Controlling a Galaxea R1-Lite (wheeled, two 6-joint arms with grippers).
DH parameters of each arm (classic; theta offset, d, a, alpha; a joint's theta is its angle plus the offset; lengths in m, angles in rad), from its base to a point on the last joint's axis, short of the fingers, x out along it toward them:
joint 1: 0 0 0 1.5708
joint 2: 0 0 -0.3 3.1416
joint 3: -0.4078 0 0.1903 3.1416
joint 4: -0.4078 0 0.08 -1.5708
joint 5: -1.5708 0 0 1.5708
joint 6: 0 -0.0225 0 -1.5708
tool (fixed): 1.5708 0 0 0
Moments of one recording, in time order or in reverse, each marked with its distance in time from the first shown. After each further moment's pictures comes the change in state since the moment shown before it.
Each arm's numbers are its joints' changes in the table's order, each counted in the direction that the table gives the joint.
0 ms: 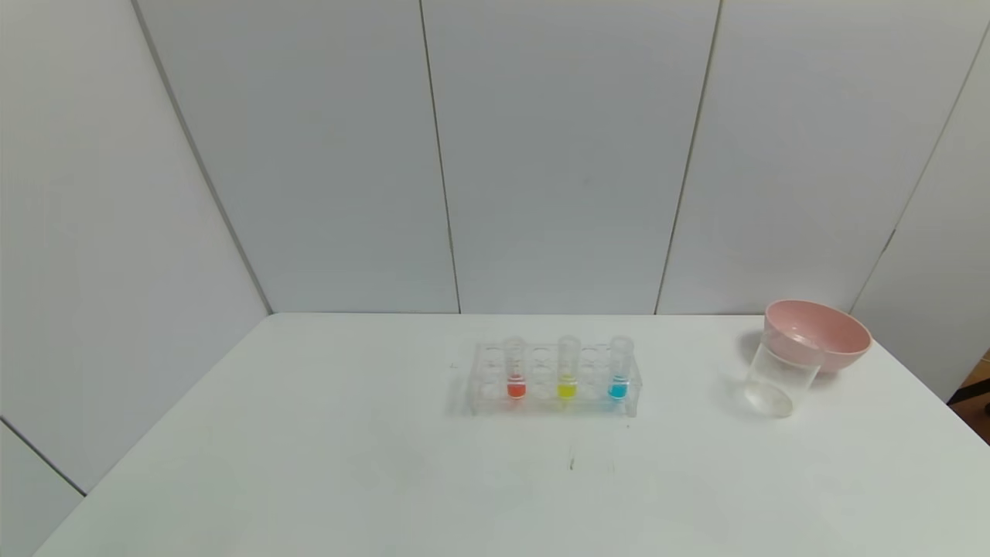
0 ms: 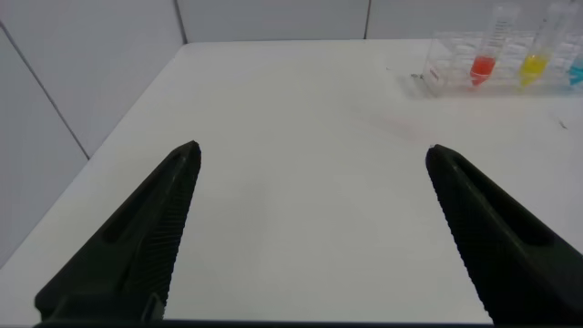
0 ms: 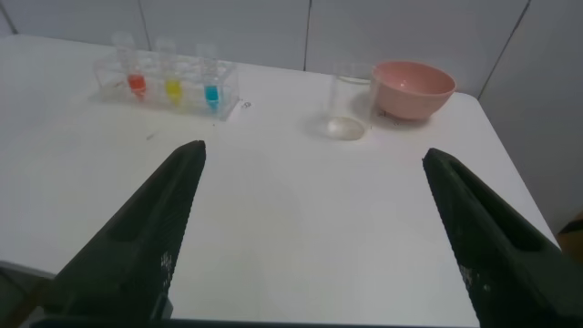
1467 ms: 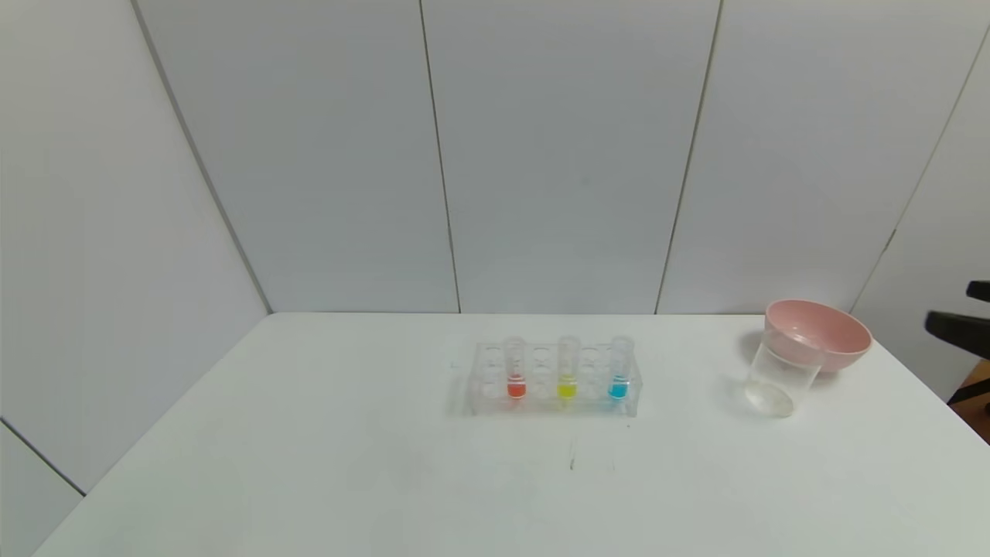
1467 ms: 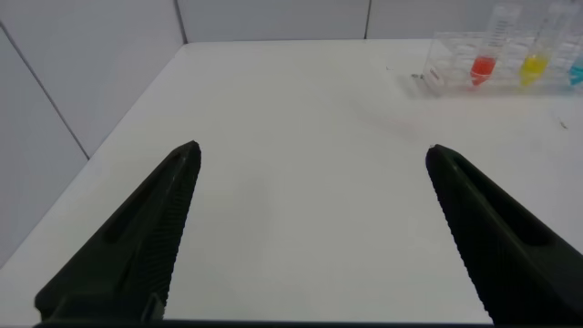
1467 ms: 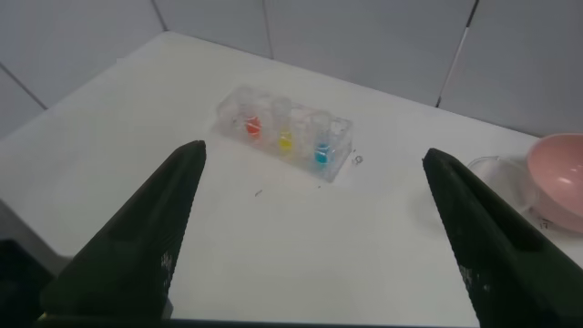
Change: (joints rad) left arm 0.000 0.000 0.000 0.000 0.000 0.000; right arm 0.275 -0.920 -0.586 0.132 0.096 -0.095
